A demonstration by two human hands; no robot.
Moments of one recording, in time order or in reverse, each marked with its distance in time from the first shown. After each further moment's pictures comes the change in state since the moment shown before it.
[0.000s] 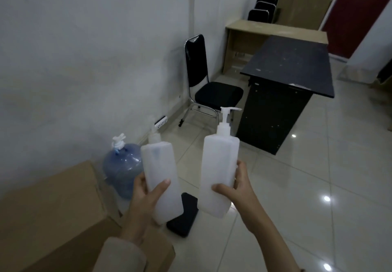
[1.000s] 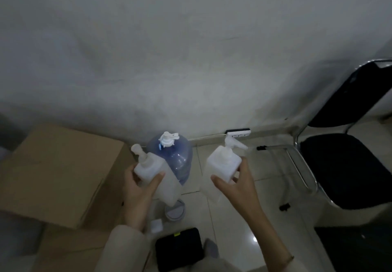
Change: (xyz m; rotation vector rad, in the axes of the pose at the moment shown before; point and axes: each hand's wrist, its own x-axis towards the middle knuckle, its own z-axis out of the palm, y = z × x) left_hand 0.314 0.002 -0.001 -0.106 1.029 0.012; right_hand 0.478 0.019 0.112 -0.333 -0.649 -0.074
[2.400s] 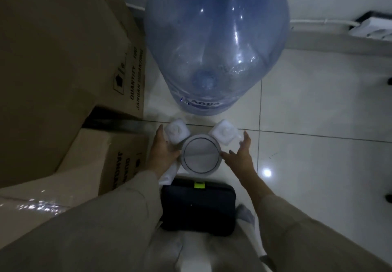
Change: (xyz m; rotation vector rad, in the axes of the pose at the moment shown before) left_hand 0.204 -0.526 0.021 0.336 -0.187 -0.445; right_hand 0.165 0.524 0.233 -0.054 -0.271 0.617
